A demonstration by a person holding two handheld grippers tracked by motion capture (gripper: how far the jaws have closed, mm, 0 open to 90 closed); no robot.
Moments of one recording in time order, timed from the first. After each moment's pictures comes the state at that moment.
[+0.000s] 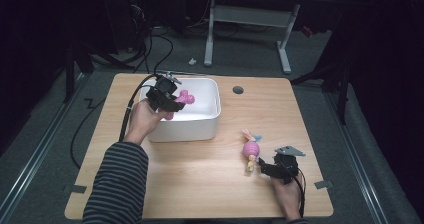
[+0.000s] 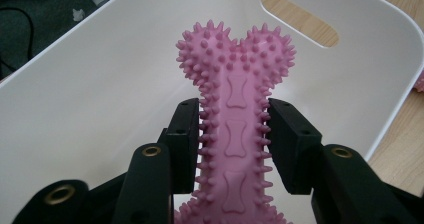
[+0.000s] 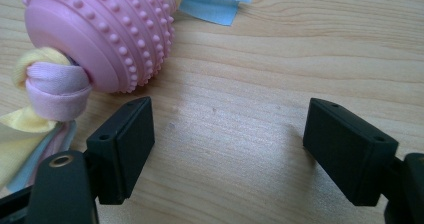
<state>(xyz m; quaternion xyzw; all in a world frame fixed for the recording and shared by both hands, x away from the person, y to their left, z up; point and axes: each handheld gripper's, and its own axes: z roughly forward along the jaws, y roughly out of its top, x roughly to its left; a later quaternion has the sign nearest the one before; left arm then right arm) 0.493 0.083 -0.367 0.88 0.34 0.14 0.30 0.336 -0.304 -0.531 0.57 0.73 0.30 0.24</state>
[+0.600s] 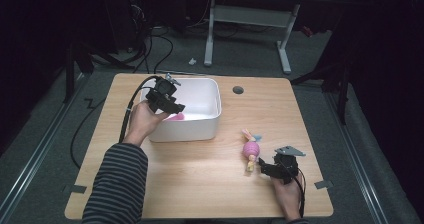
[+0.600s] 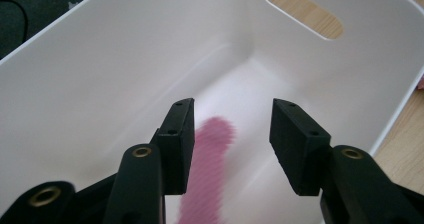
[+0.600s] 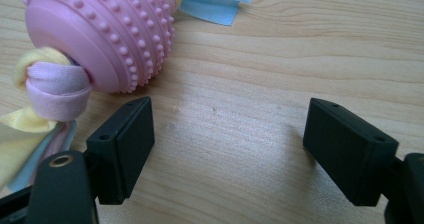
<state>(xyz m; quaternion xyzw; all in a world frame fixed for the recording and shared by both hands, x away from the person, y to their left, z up) 0.490 0.086 -0.370 0.88 0.35 0.13 0.31 0.336 -0.304 -0.531 0.57 0.73 0.30 0.25</state>
